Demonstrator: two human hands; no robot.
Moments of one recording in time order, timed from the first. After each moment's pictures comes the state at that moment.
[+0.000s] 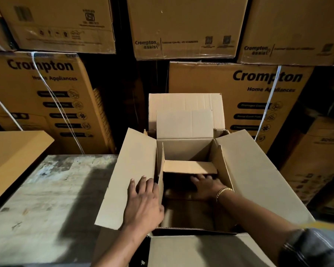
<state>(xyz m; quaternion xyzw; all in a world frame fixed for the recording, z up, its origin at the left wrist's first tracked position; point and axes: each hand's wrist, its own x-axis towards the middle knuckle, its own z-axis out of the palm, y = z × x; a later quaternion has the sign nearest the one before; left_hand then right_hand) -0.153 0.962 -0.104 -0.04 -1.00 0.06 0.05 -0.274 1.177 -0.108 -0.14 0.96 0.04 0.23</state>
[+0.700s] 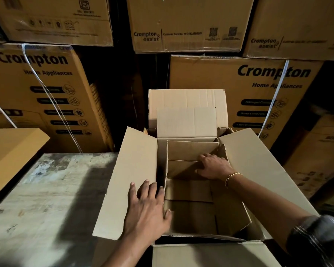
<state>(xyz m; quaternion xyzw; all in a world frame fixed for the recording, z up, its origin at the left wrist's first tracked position) -0.155 0.962 -0.111 -0.05 -0.99 0.02 0.09 -0.342 1.192 -0.091 -0.15 0.98 -0.01 0.10</state>
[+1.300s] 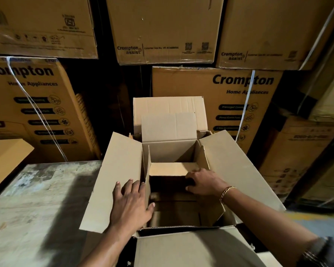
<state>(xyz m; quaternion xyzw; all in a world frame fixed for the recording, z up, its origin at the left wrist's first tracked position) -0.157 0.964 -0.109 -0.03 -0.99 0.03 0.12 -0.260 1.223 -0.075 -0.20 0.97 0.01 0.11</state>
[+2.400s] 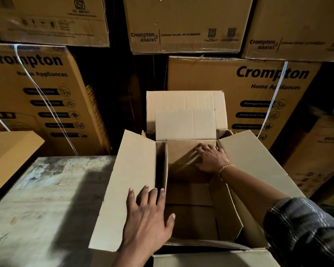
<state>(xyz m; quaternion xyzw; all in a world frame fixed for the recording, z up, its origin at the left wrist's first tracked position) -0.160 0.962 -0.113 -0.05 -0.99 0.02 0.09 -0.383 1.185 -0.088 -0.14 0.99 0.04 0.07</state>
